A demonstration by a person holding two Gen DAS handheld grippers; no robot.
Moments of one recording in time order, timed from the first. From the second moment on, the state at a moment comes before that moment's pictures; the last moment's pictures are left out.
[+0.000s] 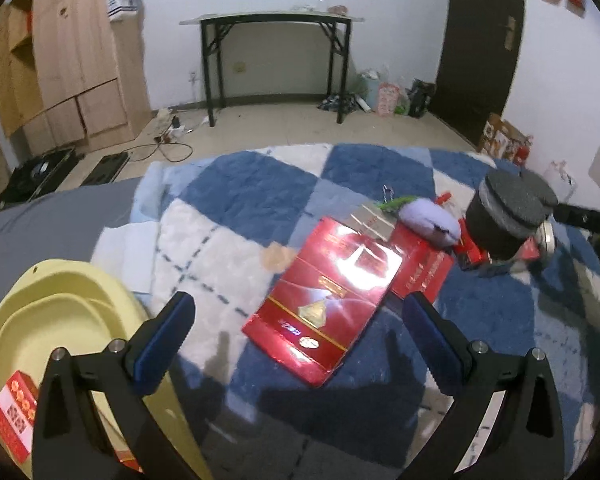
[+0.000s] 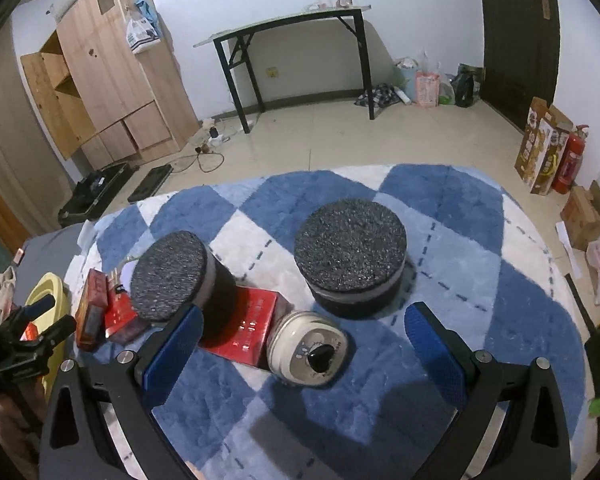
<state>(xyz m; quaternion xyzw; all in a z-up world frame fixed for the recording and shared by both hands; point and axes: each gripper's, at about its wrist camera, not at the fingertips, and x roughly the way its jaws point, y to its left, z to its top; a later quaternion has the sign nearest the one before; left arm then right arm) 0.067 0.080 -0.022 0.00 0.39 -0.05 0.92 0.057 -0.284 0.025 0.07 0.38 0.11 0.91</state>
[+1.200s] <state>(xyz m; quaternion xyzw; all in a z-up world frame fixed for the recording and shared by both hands) 0.075 0.058 -0.049 0.00 0.43 -0.12 0.90 0.100 -0.300 -0.040 0.09 0.34 0.10 0.93</state>
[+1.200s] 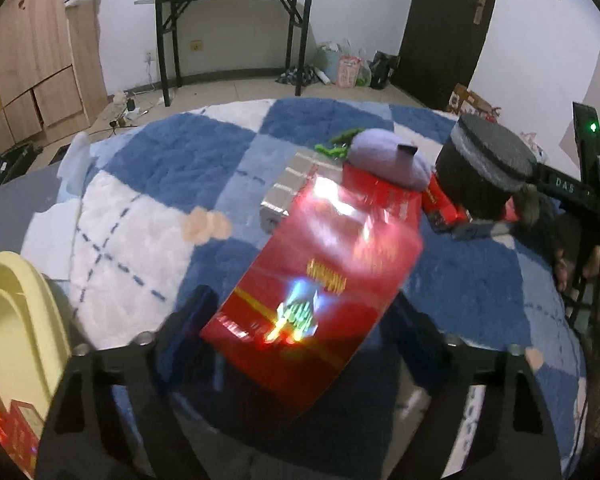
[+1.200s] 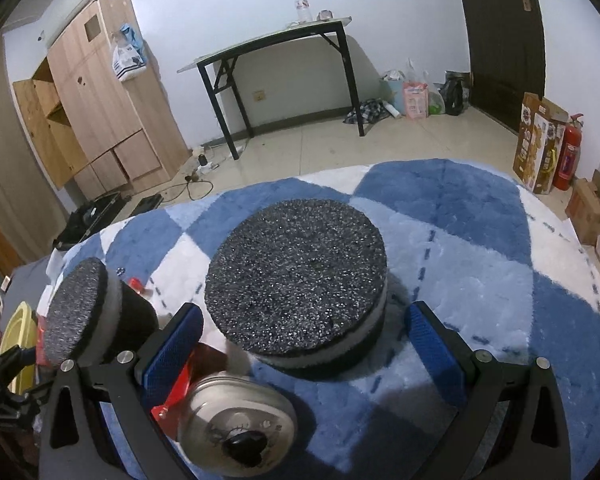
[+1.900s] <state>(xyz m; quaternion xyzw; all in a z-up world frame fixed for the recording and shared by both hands) 0.073 0.069 -0.031 -0.04 0.39 -0.08 0.91 0.084 -0.310 -0.042 0.11 0.31 0.09 0.94</state>
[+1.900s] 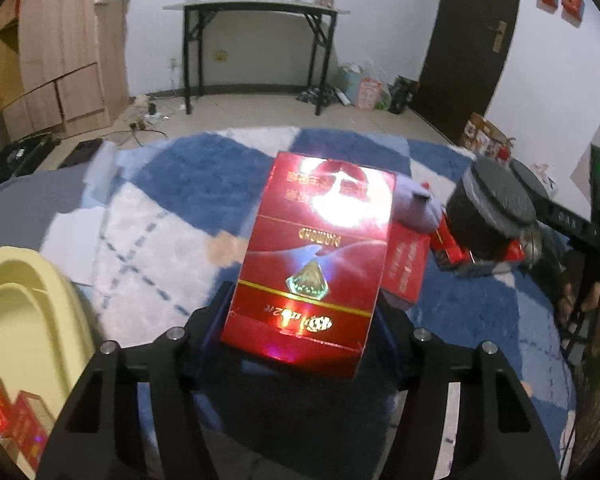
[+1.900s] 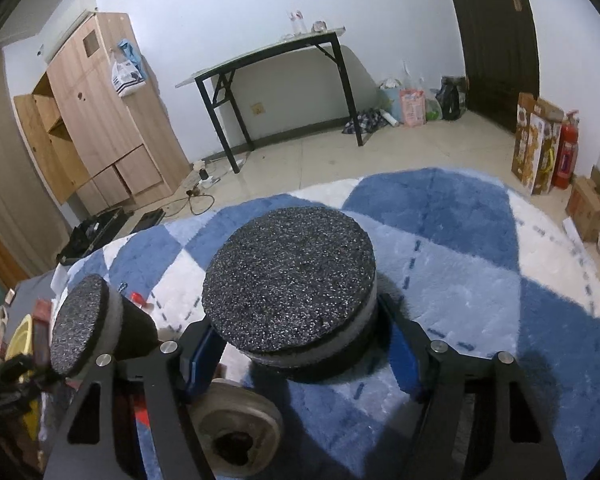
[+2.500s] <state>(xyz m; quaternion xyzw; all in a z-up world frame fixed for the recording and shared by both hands) 0.058 0.111 0.000 -0.07 0.37 -0.05 0.93 0.042 -0.298 -0.038 0.09 0.29 0.06 0.95</state>
